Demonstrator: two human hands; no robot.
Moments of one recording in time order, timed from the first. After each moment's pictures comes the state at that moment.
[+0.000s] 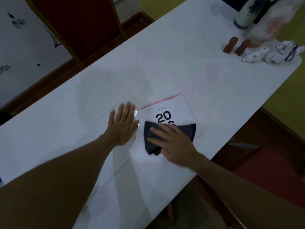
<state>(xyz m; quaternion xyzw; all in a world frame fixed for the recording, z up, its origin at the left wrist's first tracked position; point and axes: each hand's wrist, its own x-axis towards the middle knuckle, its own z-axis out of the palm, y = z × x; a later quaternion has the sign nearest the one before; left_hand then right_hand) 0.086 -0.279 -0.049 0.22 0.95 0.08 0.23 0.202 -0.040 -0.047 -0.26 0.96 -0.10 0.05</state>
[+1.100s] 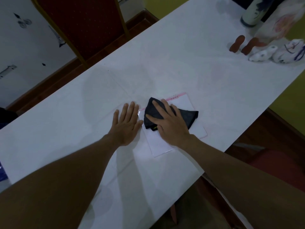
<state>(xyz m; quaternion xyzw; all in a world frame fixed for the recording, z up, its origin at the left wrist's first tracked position) 0.086 -0.280 -0.047 0.22 0.94 0.07 0.24 0.135 -0.062 -0.037 -0.15 0.98 -0.12 0.05</state>
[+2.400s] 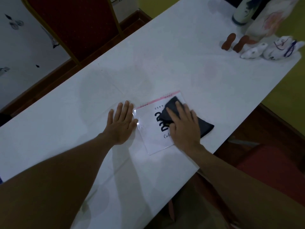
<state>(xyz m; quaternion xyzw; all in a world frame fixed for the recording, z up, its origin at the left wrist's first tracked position) 0.085 -0.279 -0.048 0.21 0.94 0.09 0.24 0.176 -0.028 -0.038 0.07 0.99 -0.11 0.04</state>
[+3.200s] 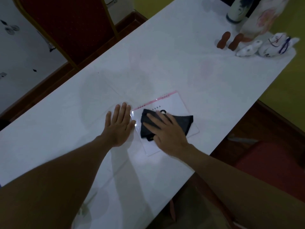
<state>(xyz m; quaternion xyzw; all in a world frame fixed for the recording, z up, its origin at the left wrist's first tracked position) 0.085 -0.278 -0.045 0.21 0.94 0.08 0.25 0.174 -0.055 -0.045 -0.16 0.98 -0.09 0.03</state>
